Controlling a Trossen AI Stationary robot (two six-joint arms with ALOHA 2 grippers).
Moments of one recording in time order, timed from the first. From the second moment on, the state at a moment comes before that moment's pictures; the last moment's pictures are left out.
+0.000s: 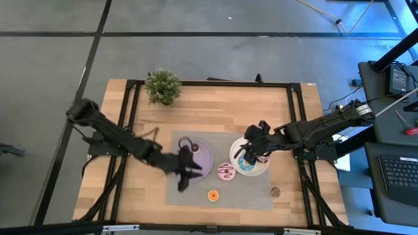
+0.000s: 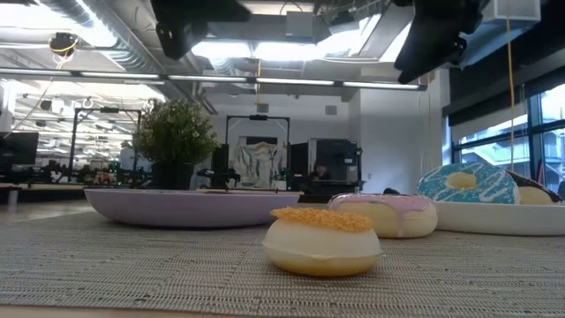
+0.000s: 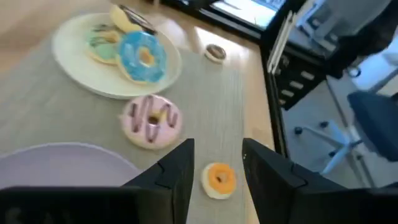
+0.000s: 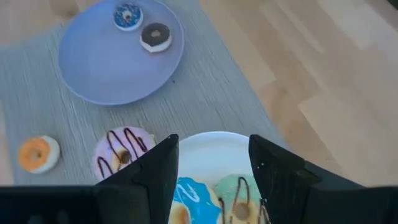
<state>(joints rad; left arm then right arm) -0.47 1.46 0.91 0.04 -0.31 -0.62 0.32 1.29 1.04 -0.73 0.41 0.69</state>
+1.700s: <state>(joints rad) -0.50 2.07 1.46 -0.37 -0.24 -1.02 0.32 1.29 1.04 -0.79 0.40 0.60</state>
